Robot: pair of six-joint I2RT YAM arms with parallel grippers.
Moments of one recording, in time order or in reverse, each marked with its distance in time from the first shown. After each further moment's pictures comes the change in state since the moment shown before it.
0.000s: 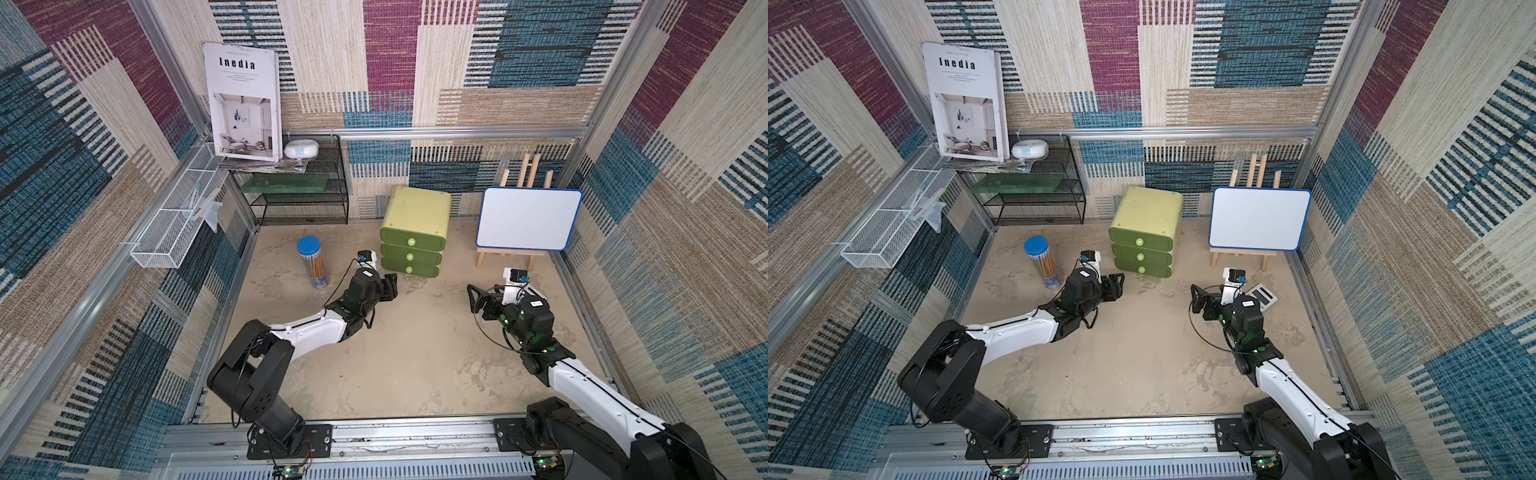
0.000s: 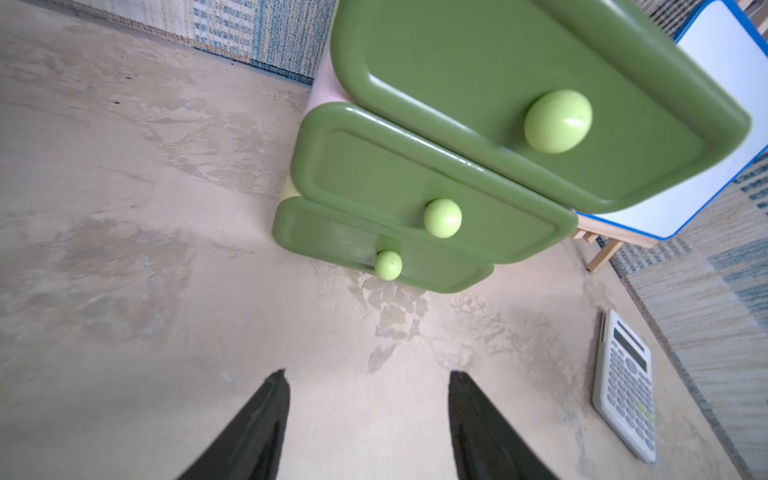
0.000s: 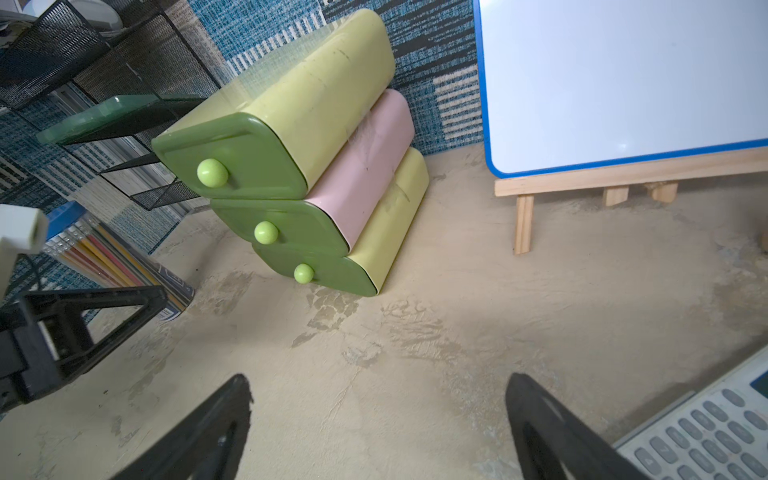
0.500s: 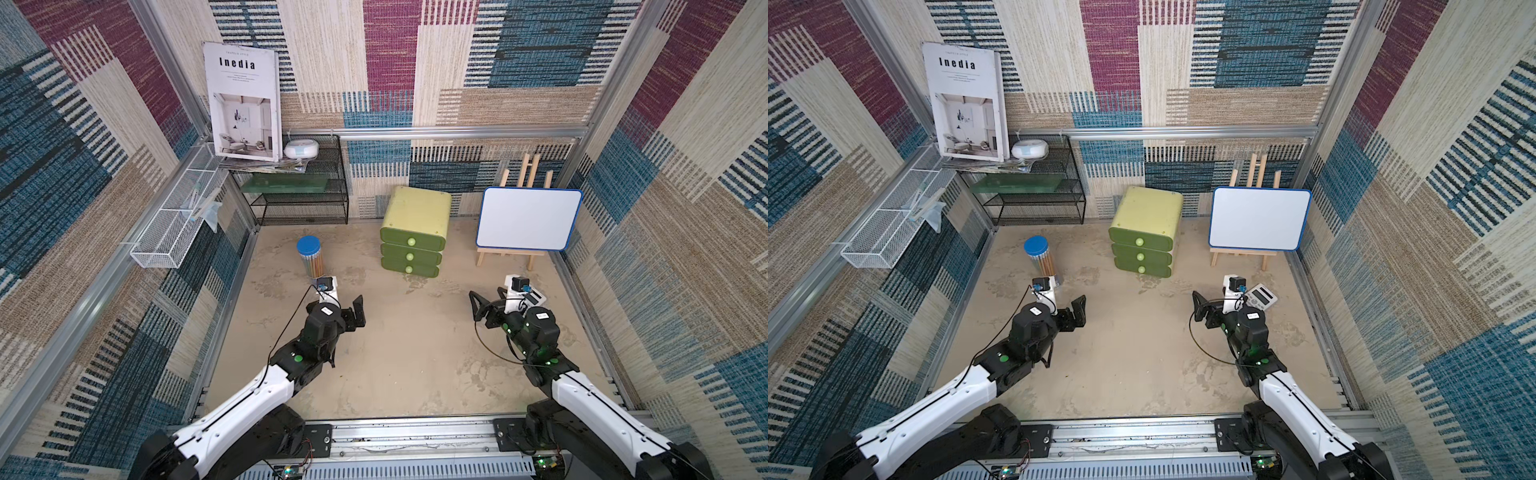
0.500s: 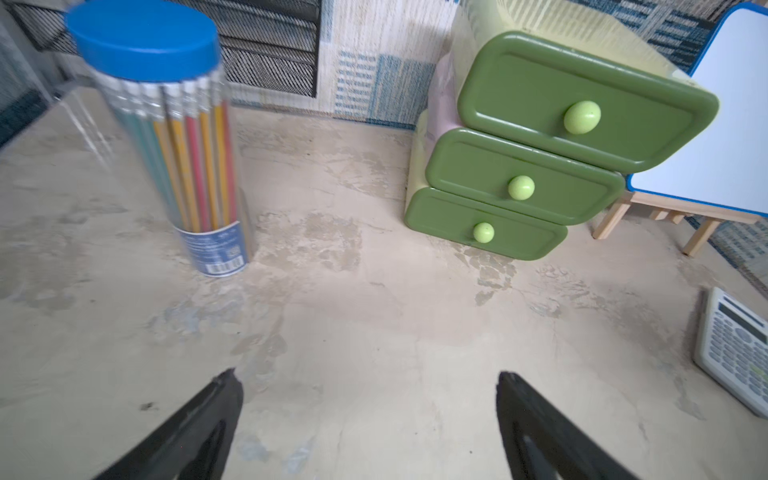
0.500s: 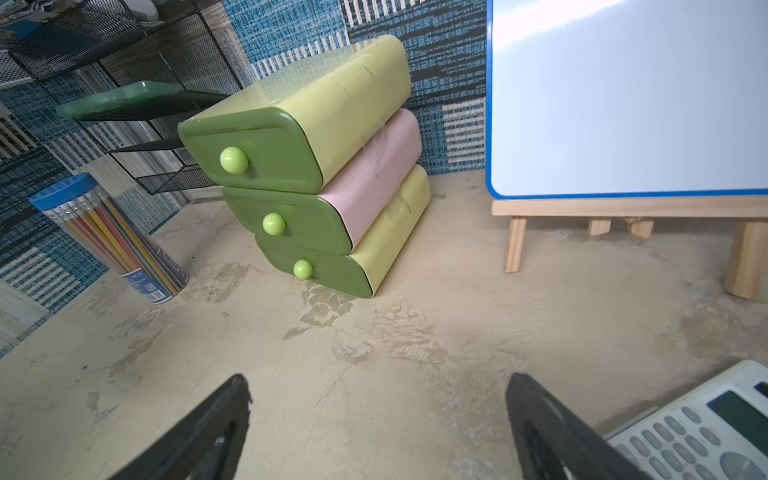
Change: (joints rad) left arm 0.001 -0.691 -0.321 -0.315 -0.254 0.180; right arm 0.000 -0.122 -0.096 0.051 -0.004 -0.116
